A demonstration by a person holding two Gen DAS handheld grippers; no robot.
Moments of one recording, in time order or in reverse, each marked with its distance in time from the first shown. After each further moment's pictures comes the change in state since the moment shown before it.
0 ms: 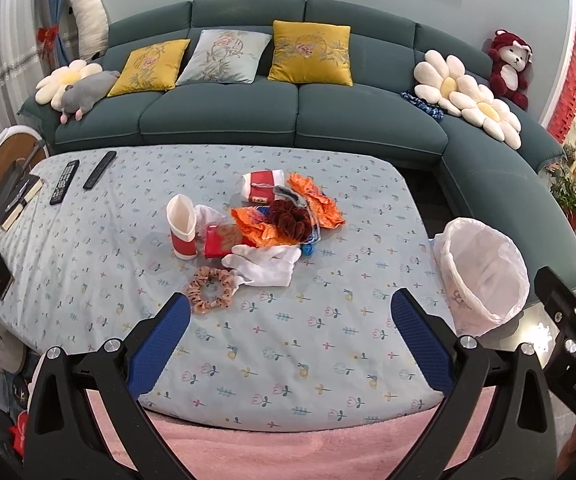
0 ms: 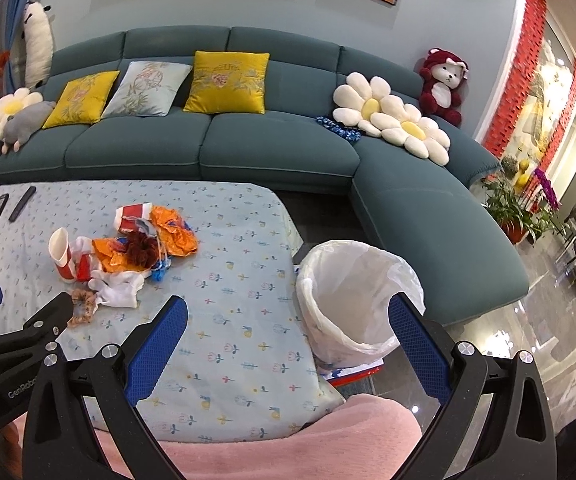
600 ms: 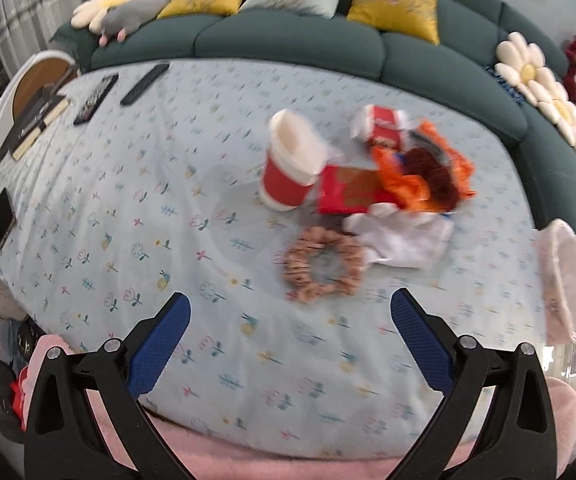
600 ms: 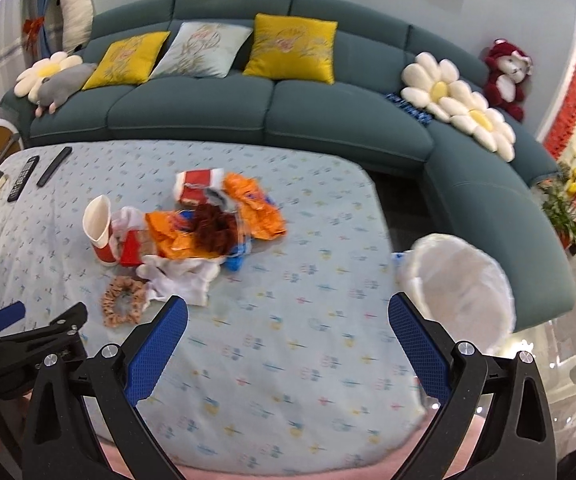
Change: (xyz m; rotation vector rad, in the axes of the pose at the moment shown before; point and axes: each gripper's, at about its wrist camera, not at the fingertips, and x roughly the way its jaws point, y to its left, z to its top) left arm 0.125 0.136 -0.017 -0.162 0.216 0.125; right arm 0.083 0.118 0.008 -0.084 0.107 0.157
